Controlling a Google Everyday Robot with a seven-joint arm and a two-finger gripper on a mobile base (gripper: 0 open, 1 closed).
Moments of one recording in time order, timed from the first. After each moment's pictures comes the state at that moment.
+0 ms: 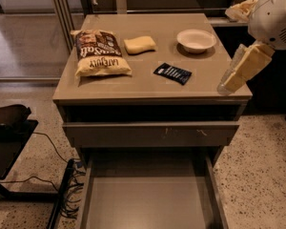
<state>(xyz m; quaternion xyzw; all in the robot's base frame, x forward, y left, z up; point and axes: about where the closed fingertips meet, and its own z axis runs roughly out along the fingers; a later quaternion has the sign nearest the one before) 0.511 -0.174 0.997 -0.61 0.71 0.02 0.34</state>
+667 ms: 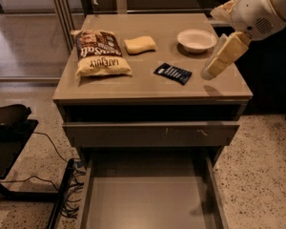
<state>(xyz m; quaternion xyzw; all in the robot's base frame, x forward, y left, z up) 0.562 -0.162 0.984 -0.59 0.72 0.09 0.35</state>
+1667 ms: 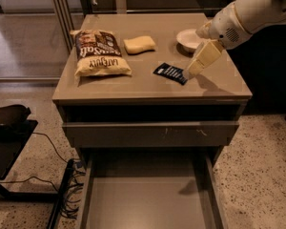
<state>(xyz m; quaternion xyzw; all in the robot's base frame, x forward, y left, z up) 0.621 -0.144 0.924 -0.55 0.76 0.16 0.32</state>
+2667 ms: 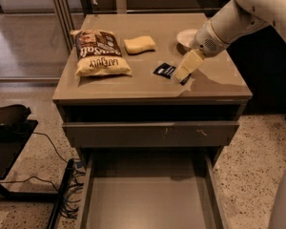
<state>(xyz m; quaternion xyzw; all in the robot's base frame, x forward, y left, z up) 0.665 -0.135 0.866 -0.51 0.80 0.15 0.27</state>
